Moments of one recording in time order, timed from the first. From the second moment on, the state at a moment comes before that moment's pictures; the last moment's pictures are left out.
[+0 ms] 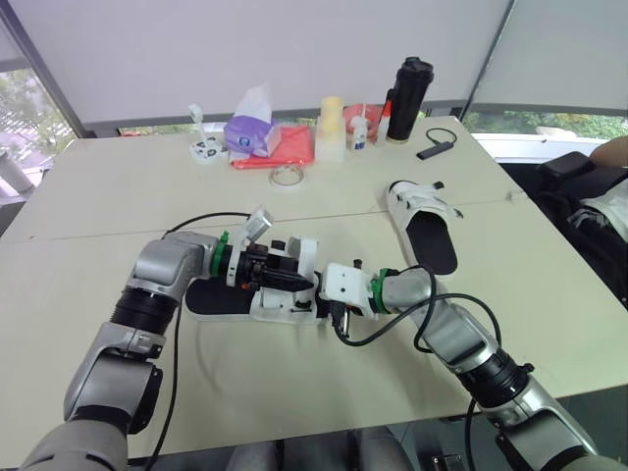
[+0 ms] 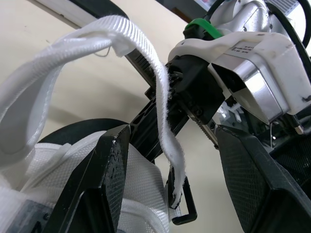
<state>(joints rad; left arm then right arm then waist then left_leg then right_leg) -0.79 0.52 -0.18 0.31 -0.42 0.83 -1.42 -0.53 -0.46 0.48 -0.16 -0.16 0.45 0.93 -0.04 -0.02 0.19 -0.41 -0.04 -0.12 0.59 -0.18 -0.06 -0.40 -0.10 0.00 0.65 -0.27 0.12</state>
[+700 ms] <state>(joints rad) -0.79 0.53 -0.18 0.30 -0.46 0.86 -1.43 -0.53 -0.46 0.48 -0.15 -0.17 0.44 0.93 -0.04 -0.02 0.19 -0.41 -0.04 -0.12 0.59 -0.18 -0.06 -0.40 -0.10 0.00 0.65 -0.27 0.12</state>
